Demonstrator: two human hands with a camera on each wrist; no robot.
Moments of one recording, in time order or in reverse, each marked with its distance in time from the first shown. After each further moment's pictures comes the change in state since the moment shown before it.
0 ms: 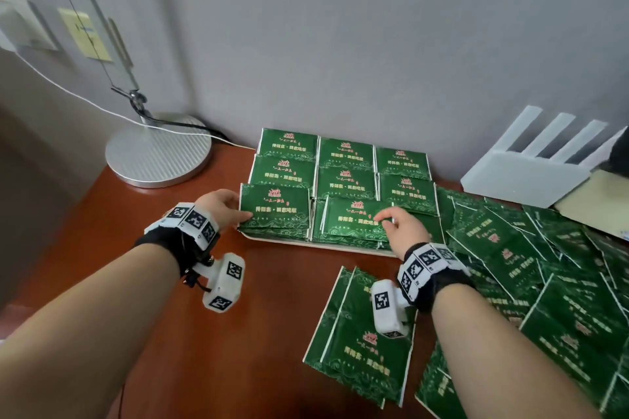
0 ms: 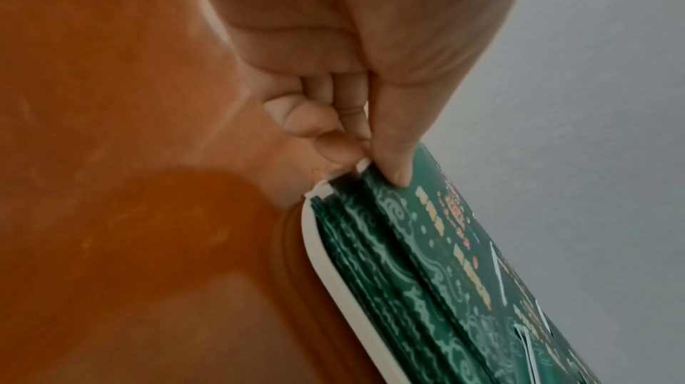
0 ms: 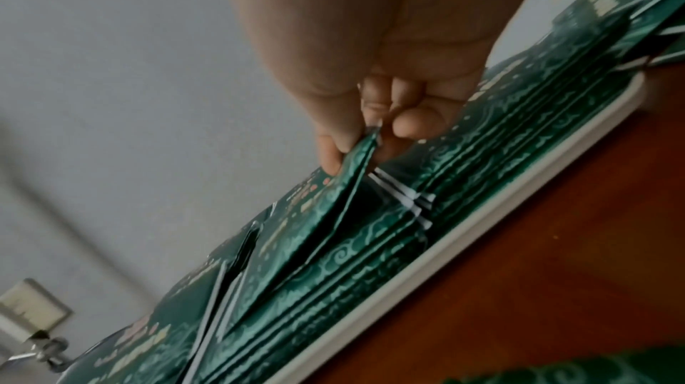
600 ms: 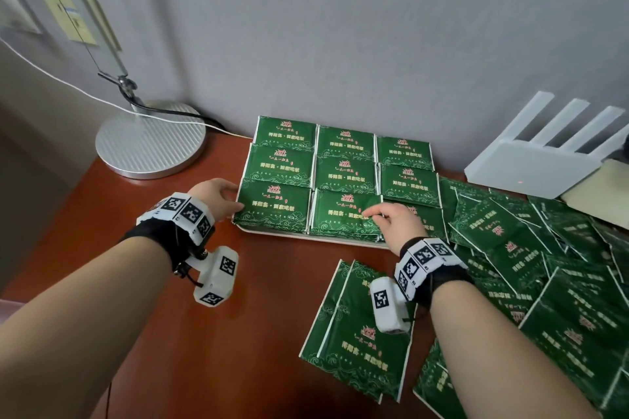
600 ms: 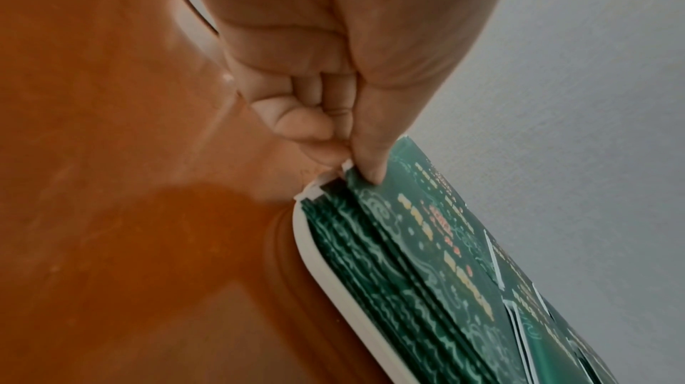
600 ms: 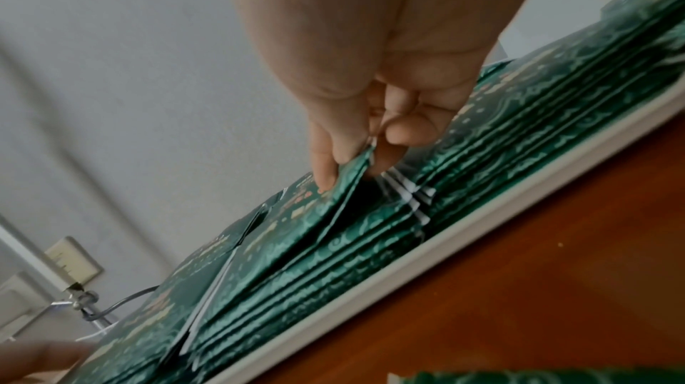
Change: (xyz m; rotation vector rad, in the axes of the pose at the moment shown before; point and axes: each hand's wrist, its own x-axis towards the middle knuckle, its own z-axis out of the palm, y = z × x) left_hand 0.007 0.002 0.002 0.165 0.036 0.020; right_hand 0.010 0.008 0.006 -0.083 -0.074 -0.157
